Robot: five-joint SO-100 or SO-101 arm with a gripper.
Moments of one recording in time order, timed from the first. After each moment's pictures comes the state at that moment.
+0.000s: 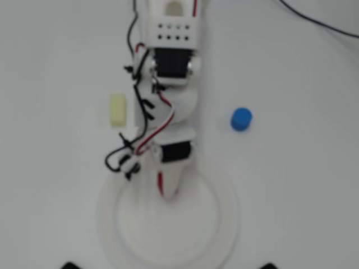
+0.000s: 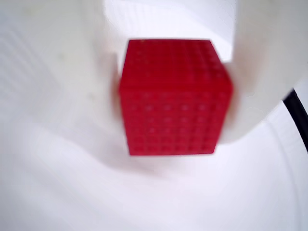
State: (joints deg) arm -5.0 66.9 85.0 33.2 -15.3
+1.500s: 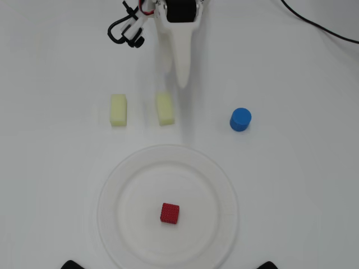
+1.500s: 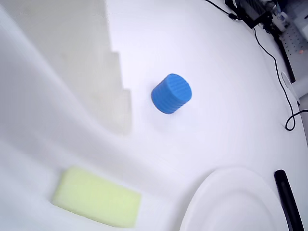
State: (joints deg) arm -3.9 151.9 138.3 60.5 -15.7
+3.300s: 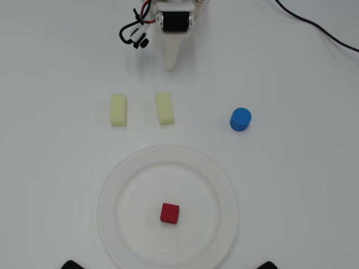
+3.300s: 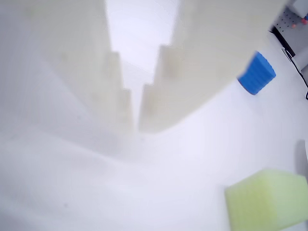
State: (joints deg) arm -2.1 187.5 176.0 74.2 -7.0
